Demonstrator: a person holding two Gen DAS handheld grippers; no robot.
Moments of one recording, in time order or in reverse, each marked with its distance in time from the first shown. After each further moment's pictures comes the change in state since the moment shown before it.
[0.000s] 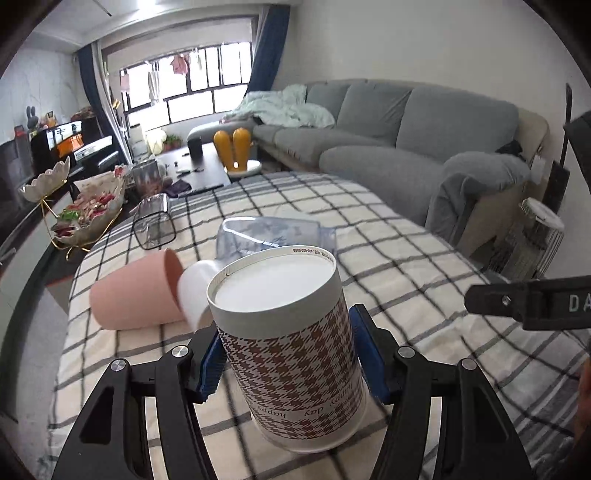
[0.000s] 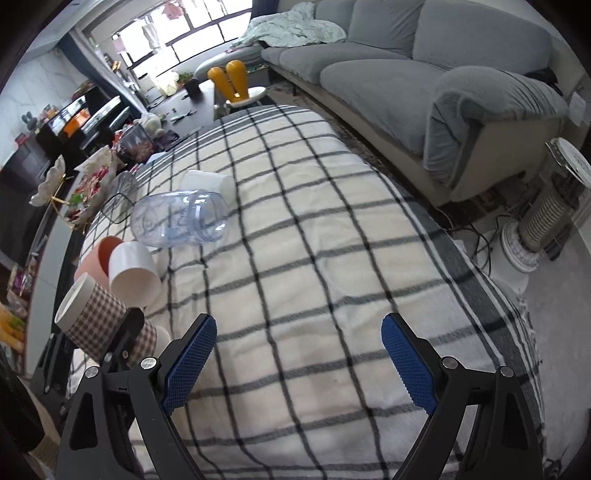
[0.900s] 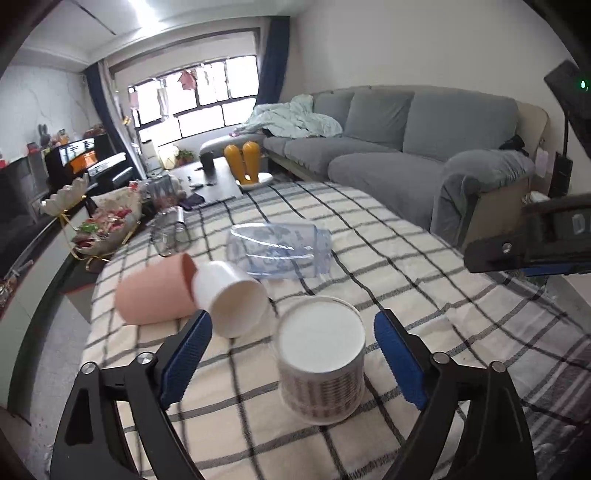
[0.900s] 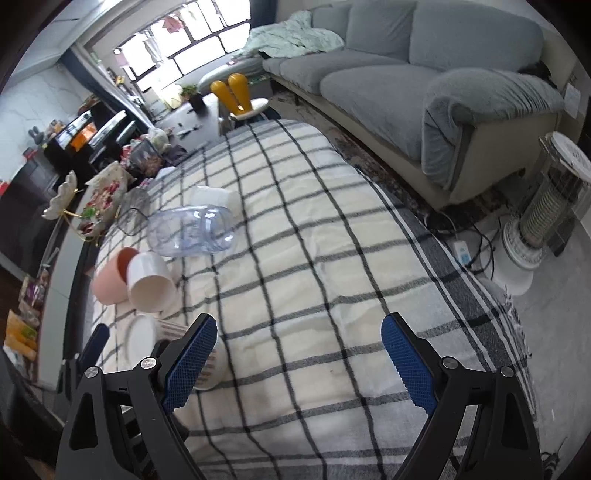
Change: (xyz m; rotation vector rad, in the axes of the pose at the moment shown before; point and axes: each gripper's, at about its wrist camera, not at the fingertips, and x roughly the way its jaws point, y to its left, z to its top) left arm -0.040 -0.016 -0.013 0.028 -0.044 0.086; right arm -0.034 0.004 -0.001 -0.014 -0.054 0.063
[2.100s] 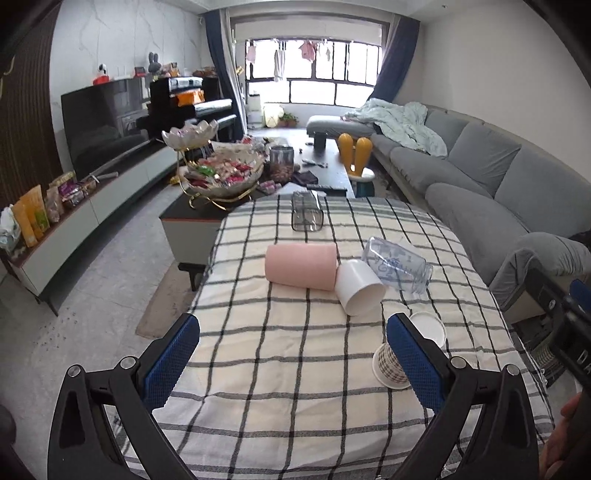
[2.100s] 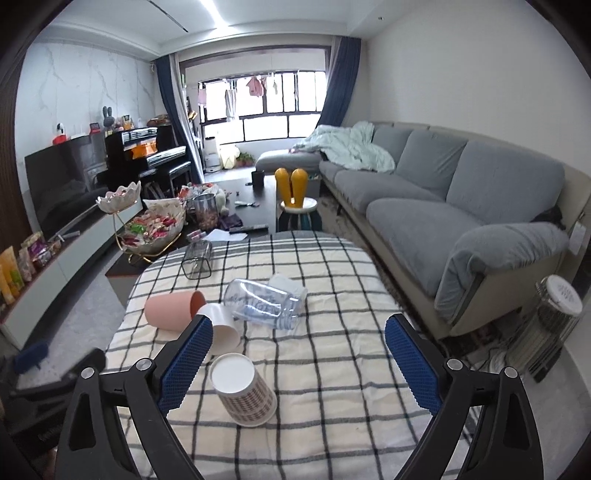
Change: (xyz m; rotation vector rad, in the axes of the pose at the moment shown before) left arm -0.104 0.088 0.013 -0.352 0.088 0.275; right arm -0.093 0.093 -0.028 -0.312 -0.415 -0.024
